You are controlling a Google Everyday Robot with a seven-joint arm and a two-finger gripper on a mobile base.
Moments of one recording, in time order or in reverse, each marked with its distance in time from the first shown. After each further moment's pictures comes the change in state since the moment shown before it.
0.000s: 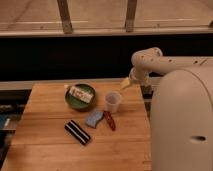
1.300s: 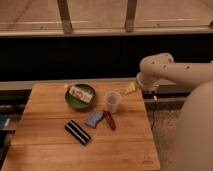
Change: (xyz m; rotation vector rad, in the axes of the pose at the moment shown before) arm 0.054 -0.005 -0.032 -0.039 -0.040 -0.020
